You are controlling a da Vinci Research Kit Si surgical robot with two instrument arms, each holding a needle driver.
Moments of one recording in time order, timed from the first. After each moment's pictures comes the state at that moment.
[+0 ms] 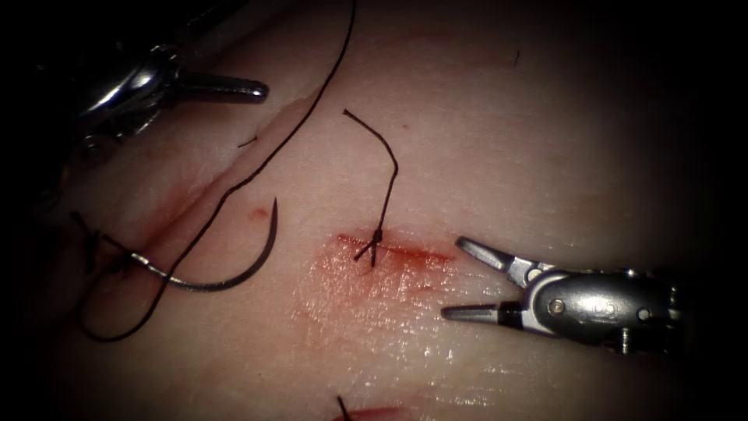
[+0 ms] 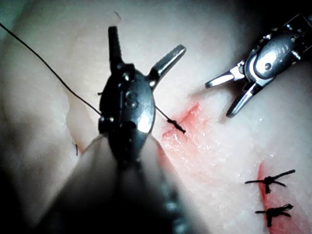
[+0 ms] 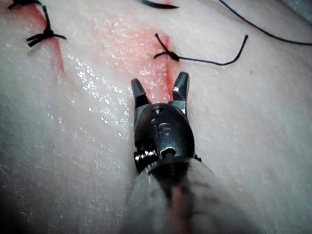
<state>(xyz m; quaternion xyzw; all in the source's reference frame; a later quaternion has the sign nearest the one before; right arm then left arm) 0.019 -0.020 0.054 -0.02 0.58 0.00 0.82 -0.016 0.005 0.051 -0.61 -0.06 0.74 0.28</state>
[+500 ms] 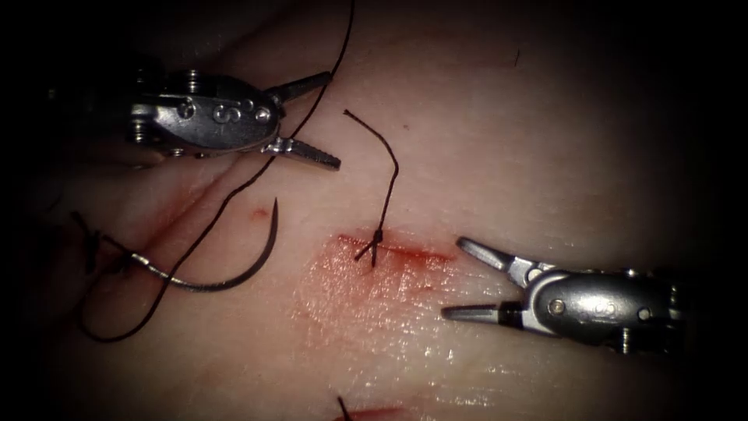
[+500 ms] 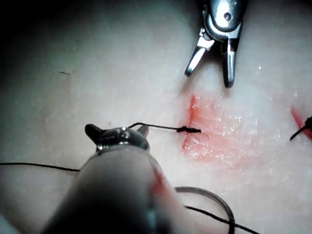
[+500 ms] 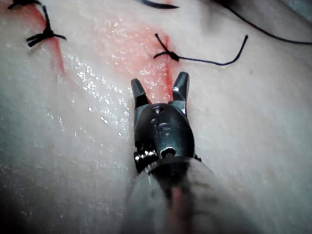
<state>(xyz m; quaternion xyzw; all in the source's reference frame) 0.019 -0.020 0.054 -0.03 0.58 0.00 0.82 -0.019 0.004 0.061 -0.34 0.00 0.94 0.05</state>
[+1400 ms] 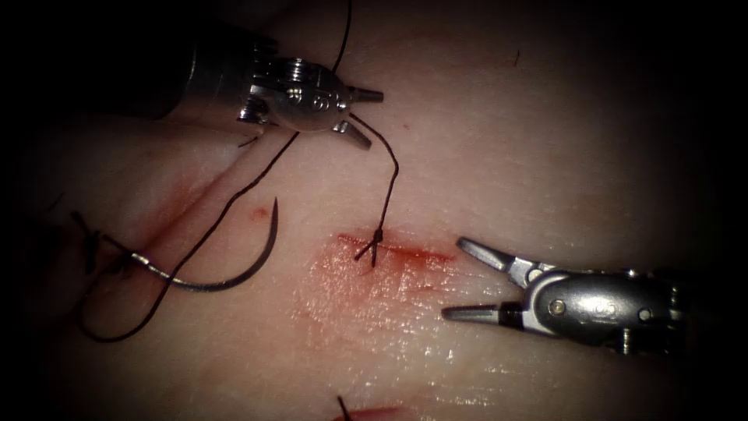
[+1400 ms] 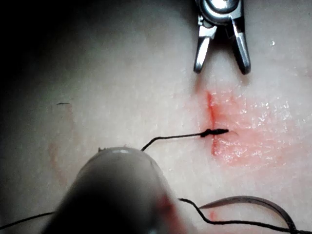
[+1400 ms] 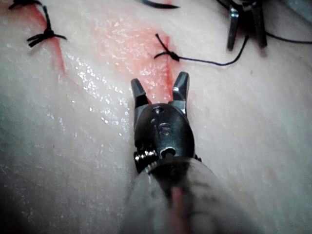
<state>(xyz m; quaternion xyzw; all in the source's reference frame) 0.019 -0.020 0.054 -0.02 0.58 0.00 0.82 -0.023 0.007 0.068 -0.23 -0.03 0.97 -0.10</state>
